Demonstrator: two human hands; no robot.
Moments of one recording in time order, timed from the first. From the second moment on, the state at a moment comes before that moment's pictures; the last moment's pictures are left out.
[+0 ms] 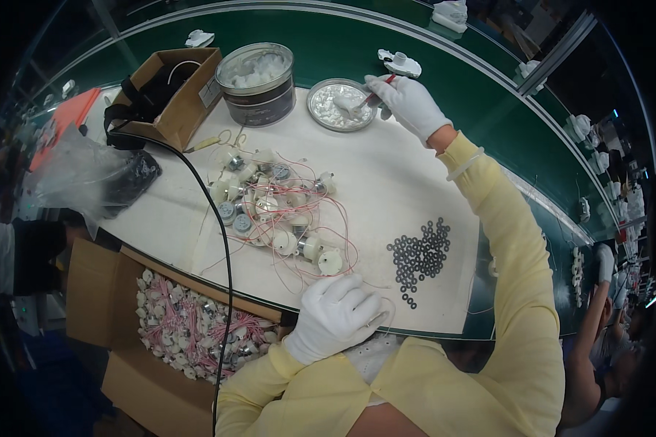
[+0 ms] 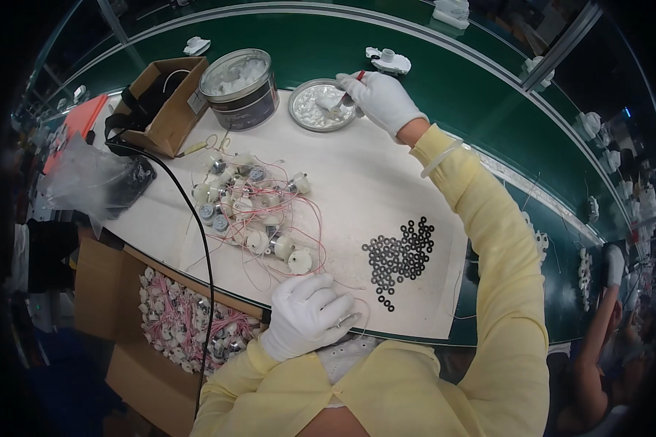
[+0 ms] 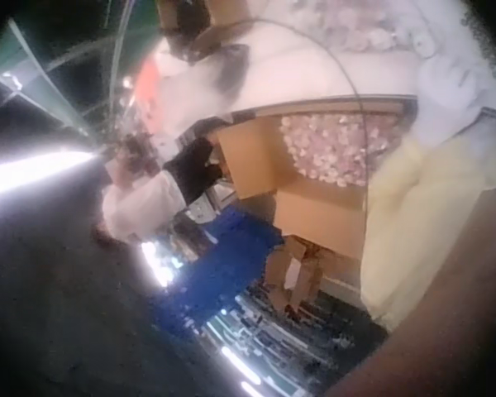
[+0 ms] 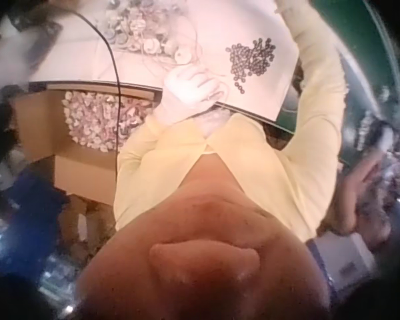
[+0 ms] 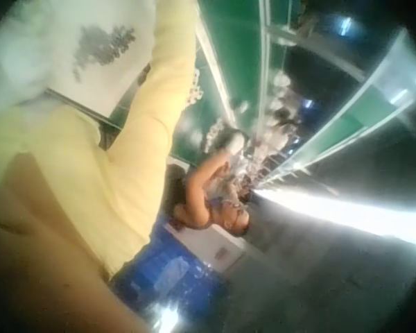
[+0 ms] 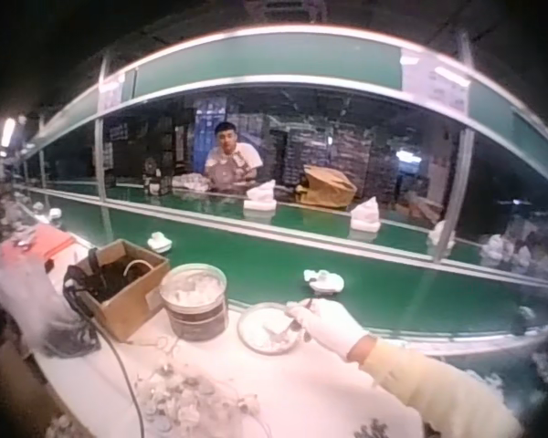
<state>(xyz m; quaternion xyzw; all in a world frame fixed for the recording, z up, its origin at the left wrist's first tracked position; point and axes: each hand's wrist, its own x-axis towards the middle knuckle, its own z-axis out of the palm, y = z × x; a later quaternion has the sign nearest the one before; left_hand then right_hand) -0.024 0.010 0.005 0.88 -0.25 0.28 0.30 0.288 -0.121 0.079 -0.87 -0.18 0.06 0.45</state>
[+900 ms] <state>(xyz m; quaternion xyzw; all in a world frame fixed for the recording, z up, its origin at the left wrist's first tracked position) -0.025 0.008 0.002 0.88 -0.25 0.28 0.29 0.296 -0.134 0.064 -0.90 -0.17 0.05 0.41</state>
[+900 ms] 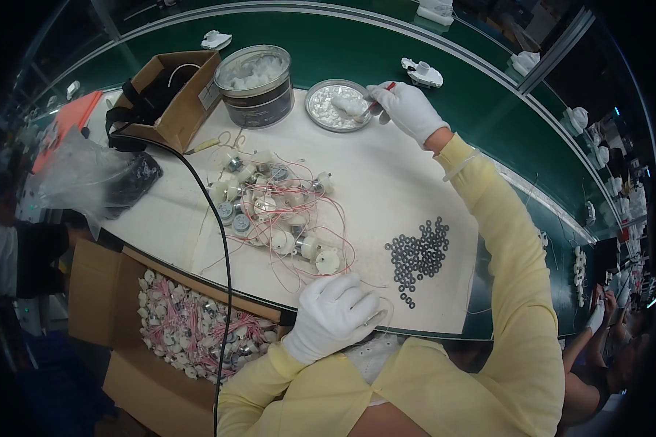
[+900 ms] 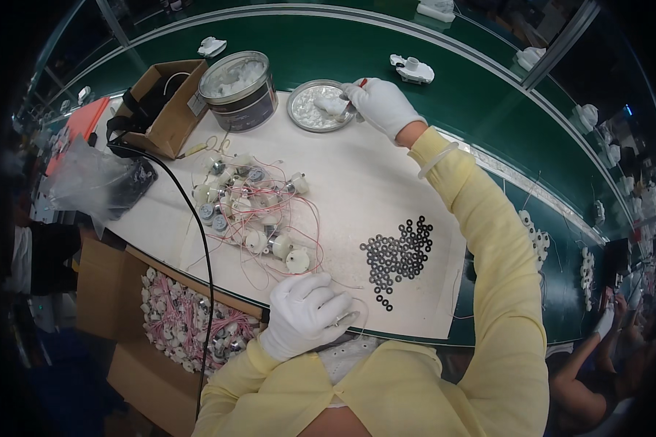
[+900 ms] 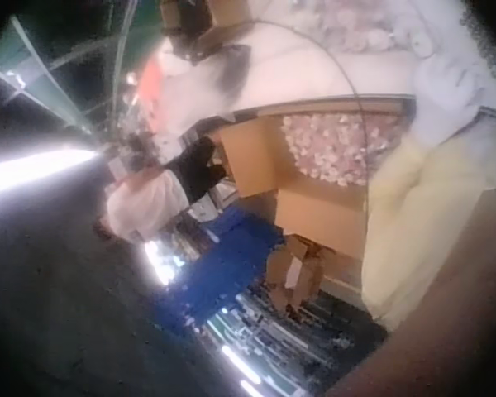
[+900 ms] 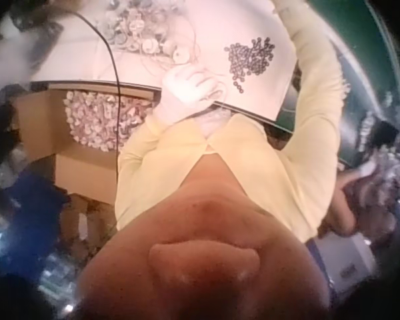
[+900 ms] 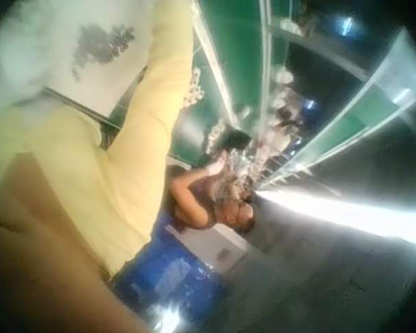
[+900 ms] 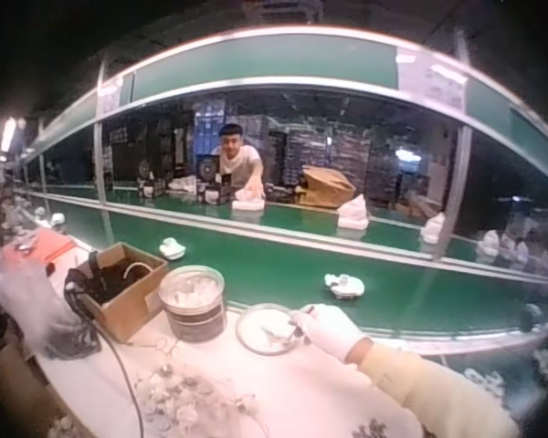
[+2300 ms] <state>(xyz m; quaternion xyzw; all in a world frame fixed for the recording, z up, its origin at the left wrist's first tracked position) -0.030 0.001 0.000 0.91 -0.22 0.27 0.22 -0.002 -0.384 0.105 -0.87 -0.28 -0.23 0.32</state>
